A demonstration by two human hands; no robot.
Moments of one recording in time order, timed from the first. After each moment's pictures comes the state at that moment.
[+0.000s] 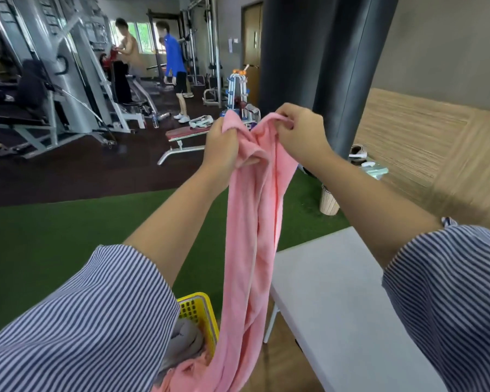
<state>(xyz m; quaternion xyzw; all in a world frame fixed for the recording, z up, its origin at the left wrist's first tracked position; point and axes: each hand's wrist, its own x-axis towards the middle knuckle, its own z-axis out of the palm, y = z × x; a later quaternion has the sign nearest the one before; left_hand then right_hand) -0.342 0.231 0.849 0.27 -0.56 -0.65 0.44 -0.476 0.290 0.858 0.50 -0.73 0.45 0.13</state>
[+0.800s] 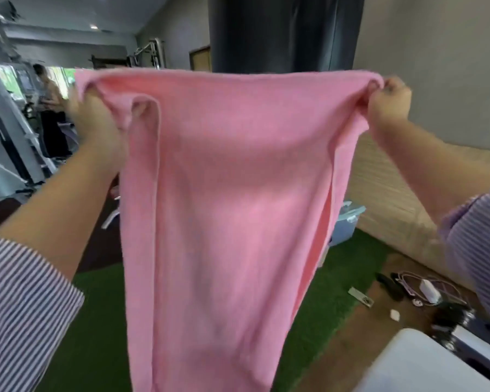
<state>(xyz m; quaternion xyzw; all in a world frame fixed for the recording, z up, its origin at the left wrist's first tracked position) -0.589 -0.170 0.963 0.11 -0.41 -0.65 0.63 -0.915 0.088 0.971 0.16 -0.71 0.66 0.20</state>
